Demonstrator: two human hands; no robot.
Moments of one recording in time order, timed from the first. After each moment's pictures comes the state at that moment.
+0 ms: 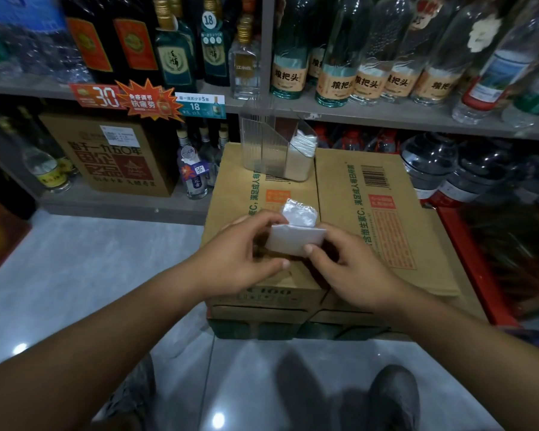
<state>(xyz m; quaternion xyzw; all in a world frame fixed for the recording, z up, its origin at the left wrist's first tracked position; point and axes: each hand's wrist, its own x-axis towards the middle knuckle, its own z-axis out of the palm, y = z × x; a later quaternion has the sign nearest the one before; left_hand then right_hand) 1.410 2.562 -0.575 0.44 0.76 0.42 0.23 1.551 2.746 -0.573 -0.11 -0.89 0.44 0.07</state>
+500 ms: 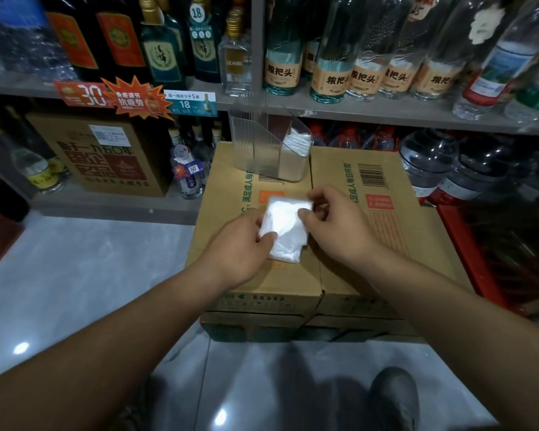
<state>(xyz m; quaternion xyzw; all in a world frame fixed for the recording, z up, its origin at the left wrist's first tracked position) 1.408 2.601 -0.582 0.31 0.85 0.37 0.20 1.495 2.774 -0.572 -0.23 -0.89 0.36 0.14</state>
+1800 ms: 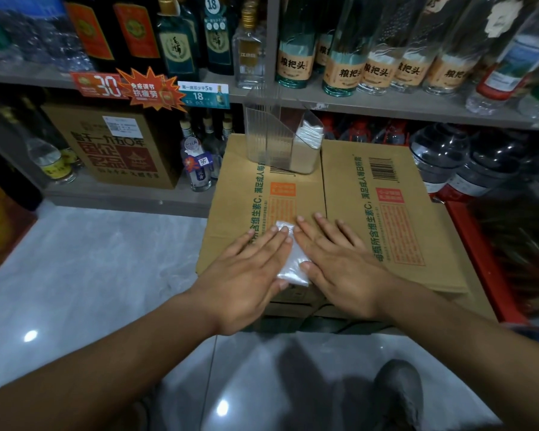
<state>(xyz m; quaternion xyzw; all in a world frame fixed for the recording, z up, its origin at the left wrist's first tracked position) 1.437 2.547 -0.610 0.59 0.81 0.05 0.05 1.548 2.748 -0.590 -0.02 -0.99 0.07 -0.12</state>
